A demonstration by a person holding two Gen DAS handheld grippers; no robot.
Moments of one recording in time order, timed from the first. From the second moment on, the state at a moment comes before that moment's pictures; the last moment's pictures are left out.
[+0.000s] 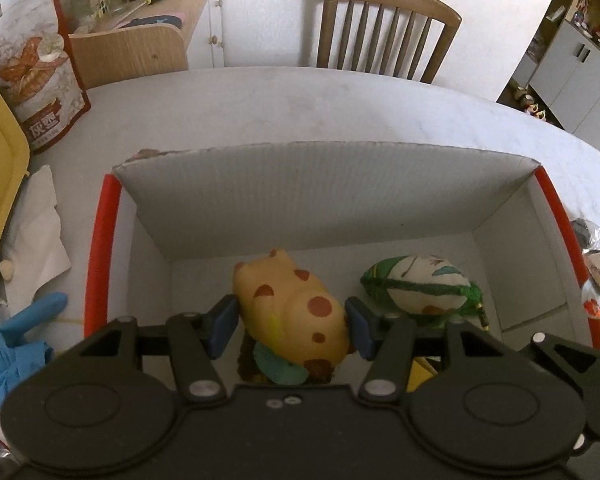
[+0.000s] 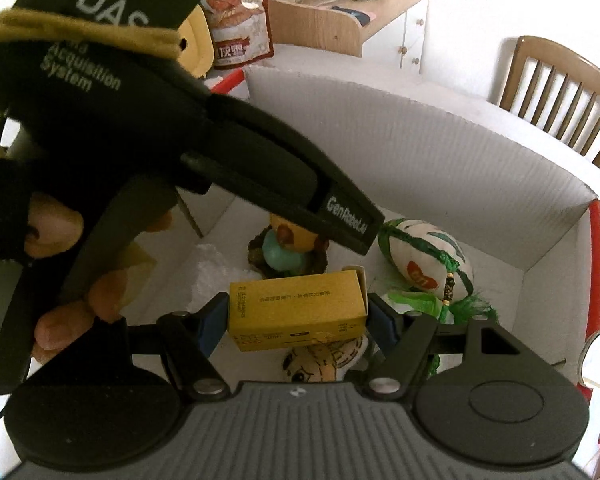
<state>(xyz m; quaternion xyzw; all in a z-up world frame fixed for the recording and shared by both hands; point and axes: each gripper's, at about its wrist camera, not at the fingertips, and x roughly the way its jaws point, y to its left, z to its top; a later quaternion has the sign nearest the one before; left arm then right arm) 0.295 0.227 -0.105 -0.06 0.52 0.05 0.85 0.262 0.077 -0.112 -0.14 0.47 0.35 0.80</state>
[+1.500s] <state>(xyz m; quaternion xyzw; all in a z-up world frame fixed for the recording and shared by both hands) 0.232 0.169 -0.023 -0.05 0.45 0.04 0.89 0.214 -0.034 -0.015 -0.06 0.41 0.35 0.84</state>
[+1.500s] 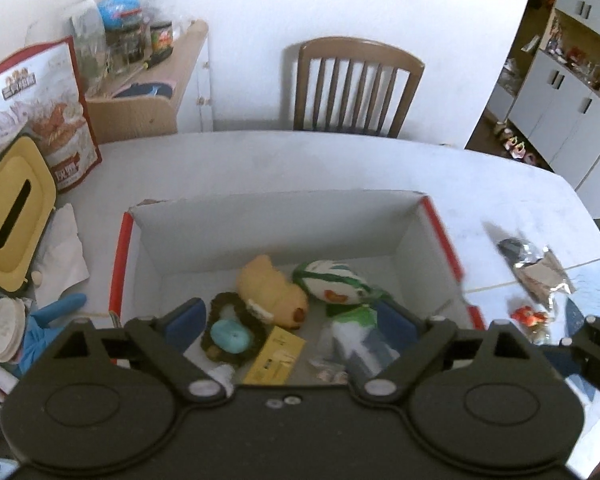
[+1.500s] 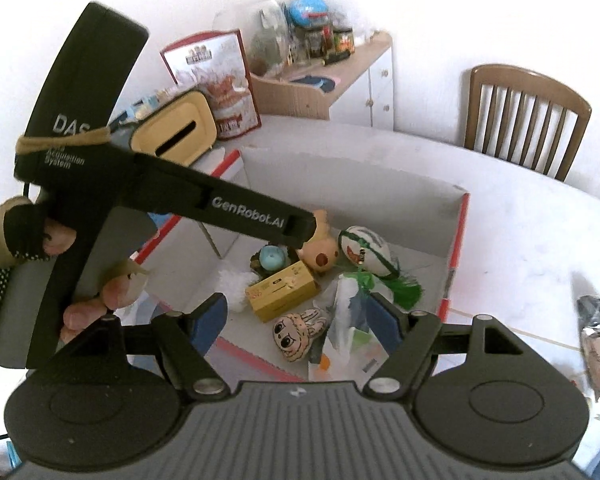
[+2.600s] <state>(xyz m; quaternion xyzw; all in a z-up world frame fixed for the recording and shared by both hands) 0.183 -0.028 -0.019 -0.02 0.39 -0.04 0.92 0.184 -0.298 -0.009 0.01 0.36 0.27 0.89</state>
